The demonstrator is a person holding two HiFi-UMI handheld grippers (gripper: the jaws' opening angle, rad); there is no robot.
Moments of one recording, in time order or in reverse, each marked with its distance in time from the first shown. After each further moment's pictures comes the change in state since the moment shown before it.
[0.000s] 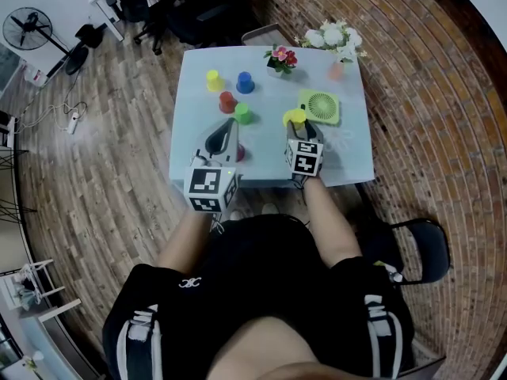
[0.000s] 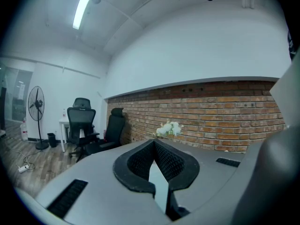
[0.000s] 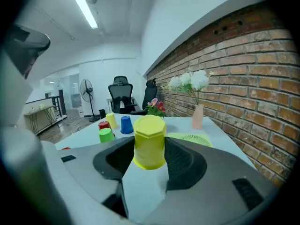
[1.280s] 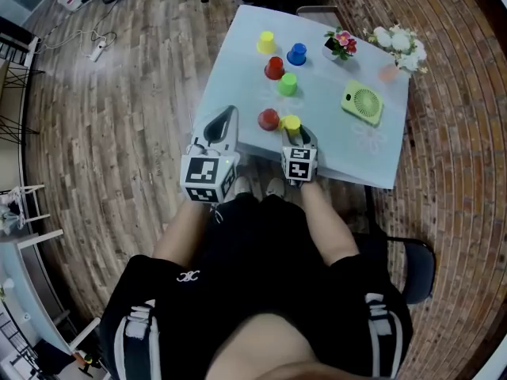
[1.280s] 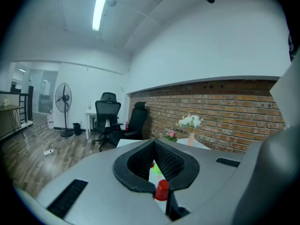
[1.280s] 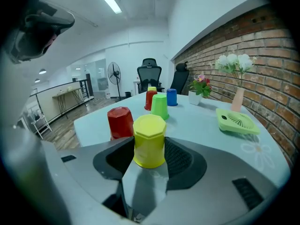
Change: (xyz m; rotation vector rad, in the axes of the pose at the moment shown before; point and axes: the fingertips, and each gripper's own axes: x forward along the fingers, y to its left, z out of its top) left arm -0.092 0.076 -0.047 -0.104 0.074 0.237; right arm -0.012 0.151 -0.098 -0.172 0.185 0.274
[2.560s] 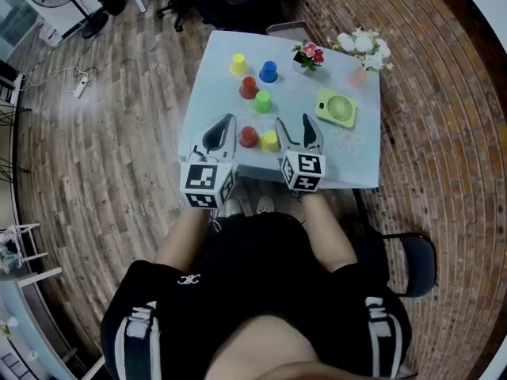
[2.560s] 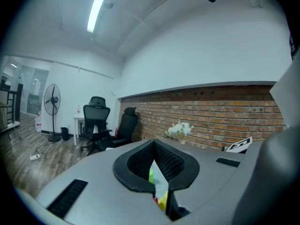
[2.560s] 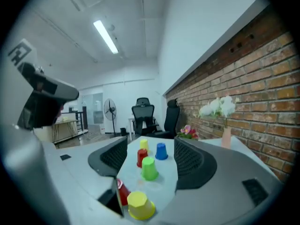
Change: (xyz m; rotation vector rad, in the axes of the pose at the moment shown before) left arm 0.020 -0.040 0.028 0.019 -0.076 -0.111; right arm -0.102 -0.043 0.149 0.089 -0.446 -0.052
